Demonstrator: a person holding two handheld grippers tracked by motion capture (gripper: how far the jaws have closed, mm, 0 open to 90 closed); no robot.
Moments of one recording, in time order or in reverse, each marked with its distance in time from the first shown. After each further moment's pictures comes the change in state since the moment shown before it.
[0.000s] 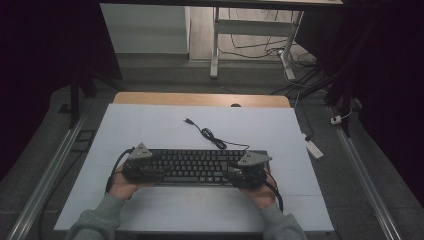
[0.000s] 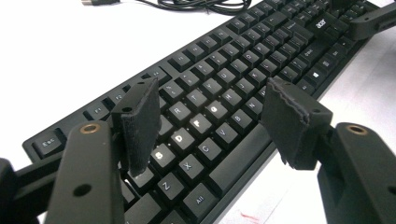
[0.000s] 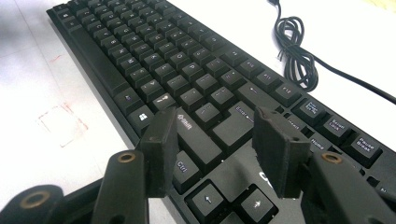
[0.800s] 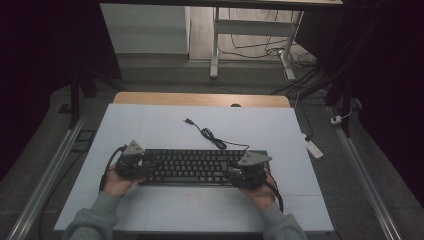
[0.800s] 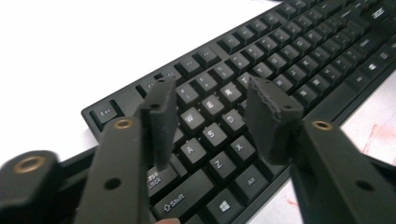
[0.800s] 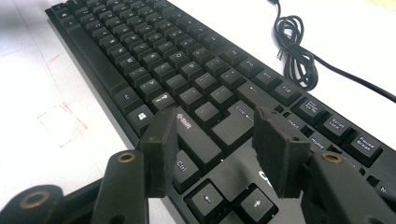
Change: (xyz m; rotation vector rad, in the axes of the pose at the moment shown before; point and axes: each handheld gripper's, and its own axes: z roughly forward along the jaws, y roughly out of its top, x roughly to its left) left arm 0.022 -0.008 -0.002 0.056 0.087 -0.042; right arm 0.000 -0.001 0.001 0.002 0.000 0.004
